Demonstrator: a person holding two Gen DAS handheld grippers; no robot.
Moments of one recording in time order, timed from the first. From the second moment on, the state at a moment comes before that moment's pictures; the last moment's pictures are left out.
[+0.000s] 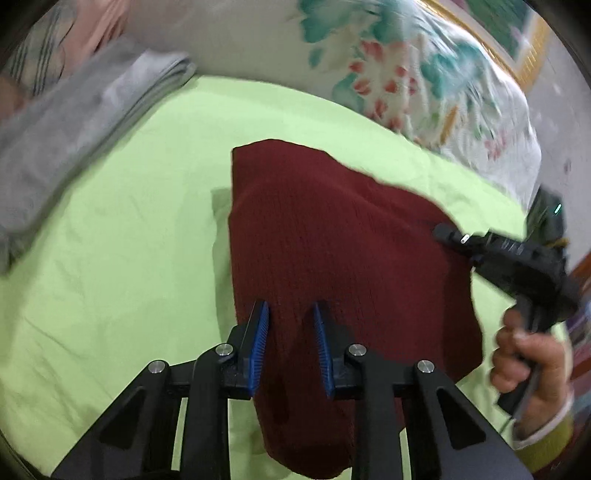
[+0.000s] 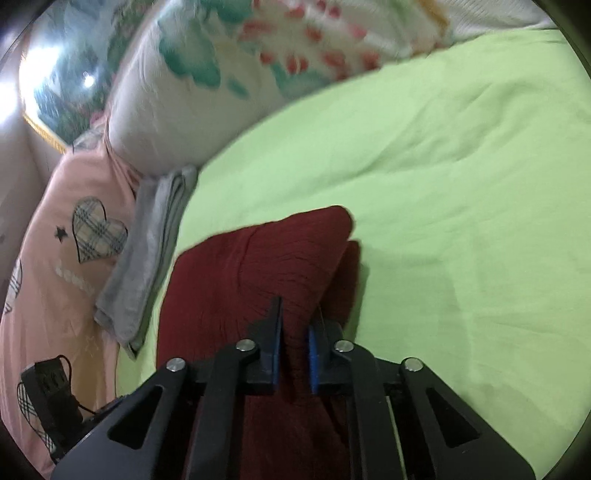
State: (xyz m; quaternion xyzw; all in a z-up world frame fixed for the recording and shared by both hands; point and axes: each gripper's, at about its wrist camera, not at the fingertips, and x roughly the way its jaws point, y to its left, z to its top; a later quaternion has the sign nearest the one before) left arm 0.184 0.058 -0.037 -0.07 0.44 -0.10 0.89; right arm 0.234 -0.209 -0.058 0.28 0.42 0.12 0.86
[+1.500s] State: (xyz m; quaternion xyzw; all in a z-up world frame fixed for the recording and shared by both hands) left arm 0.106 0.079 -0.057 -0.05 0.44 -0.11 0.89; right arm 0.120 -0.183 -0.061 0.18 0.48 0.13 0.85
